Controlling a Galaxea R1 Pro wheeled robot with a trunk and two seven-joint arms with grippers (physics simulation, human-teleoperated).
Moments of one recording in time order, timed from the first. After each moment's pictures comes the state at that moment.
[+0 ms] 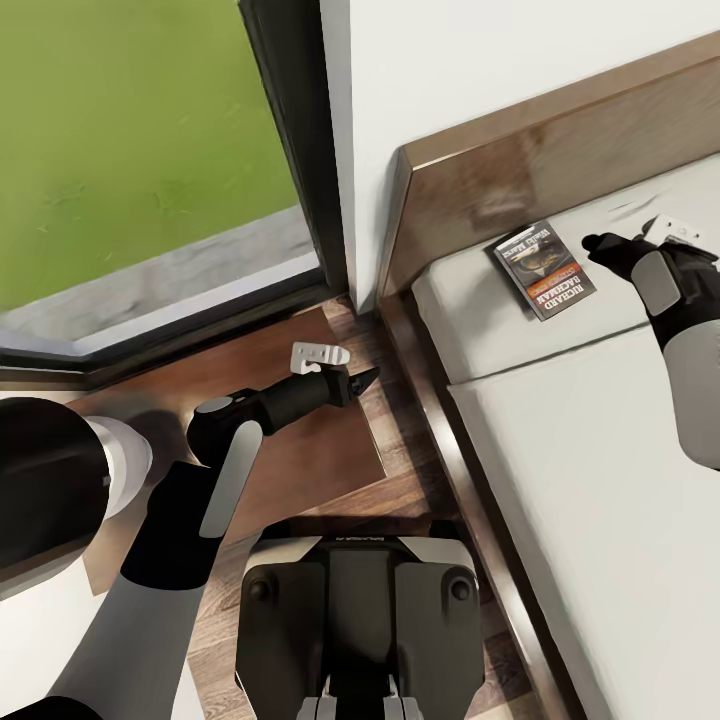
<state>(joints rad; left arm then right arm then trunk) -0.78 -0.09 -0.25 -1.59 0.35 0.74 -0.23 -1.63 -0.31 -0.14 -0.41 -0.26 0.31 -0.08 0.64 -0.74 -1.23</state>
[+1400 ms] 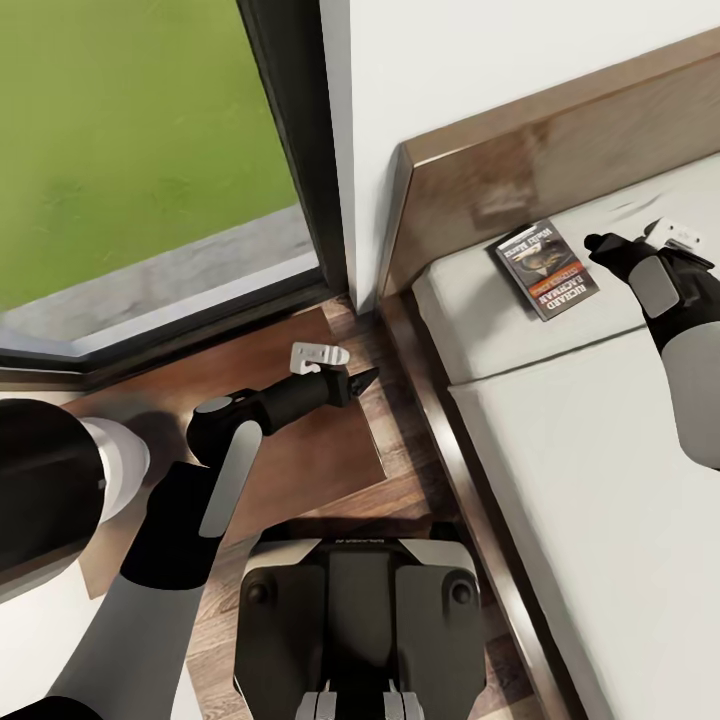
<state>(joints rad) -0.78 -0.09 -0.24 -1.59 0.35 0.74 -0.23 -1.63 -0.31 -0.14 -0.38 -0.30 0.24 -0.08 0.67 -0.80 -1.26</state>
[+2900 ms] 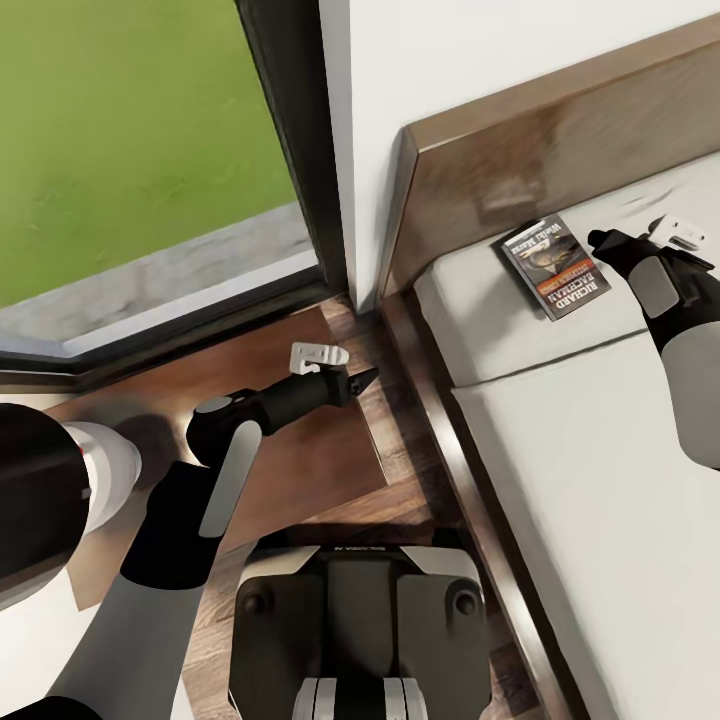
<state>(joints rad) -0.78 -0.09 -0.24 -1.58 0.34 0.75 -0.23 -1.63 -0.31 -0.14 -0.37 -0.30 0.19 -0.08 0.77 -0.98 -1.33</state>
